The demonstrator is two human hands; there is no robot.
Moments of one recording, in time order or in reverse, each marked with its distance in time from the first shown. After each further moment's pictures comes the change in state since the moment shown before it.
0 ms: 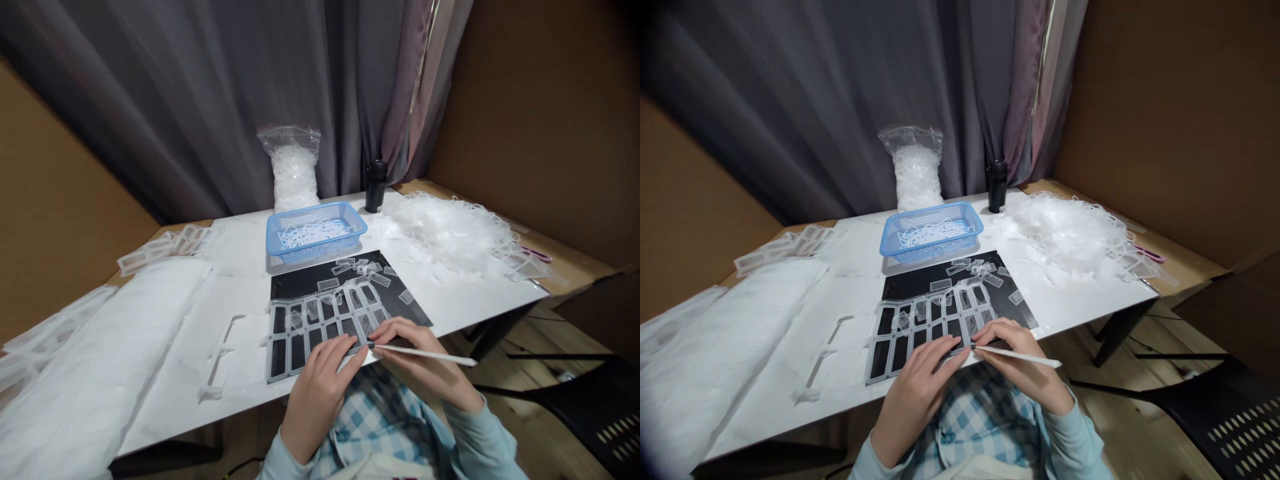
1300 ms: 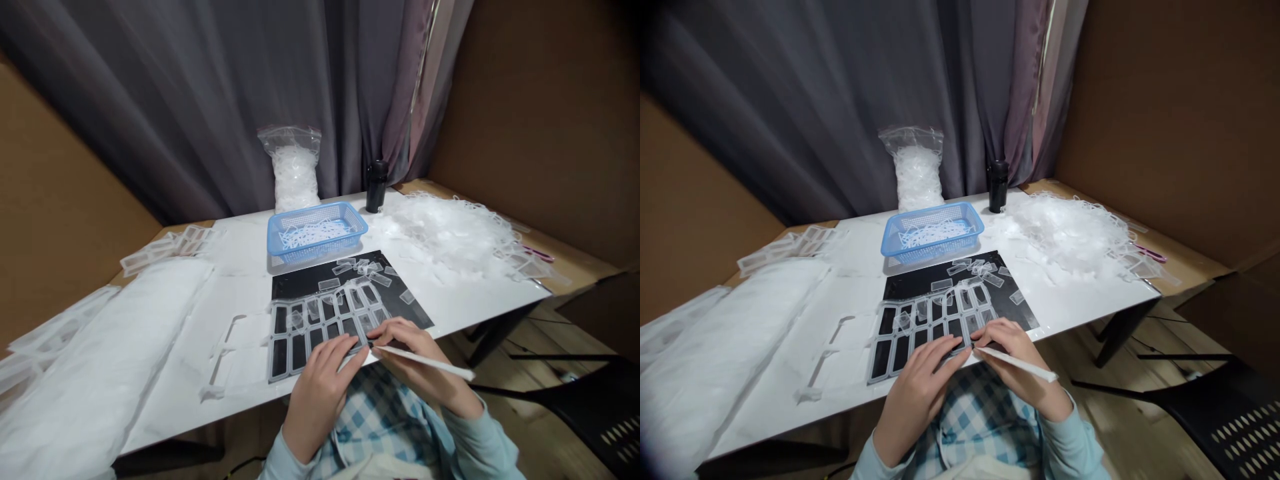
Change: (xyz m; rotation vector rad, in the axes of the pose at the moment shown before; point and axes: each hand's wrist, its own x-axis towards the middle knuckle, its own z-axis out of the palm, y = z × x) left_hand 0.001 0.001 -0.001 -0.004 -0.020 -0.014; right_hand 0.000 -0.002 0.006 -0.112 0.001 -0.051
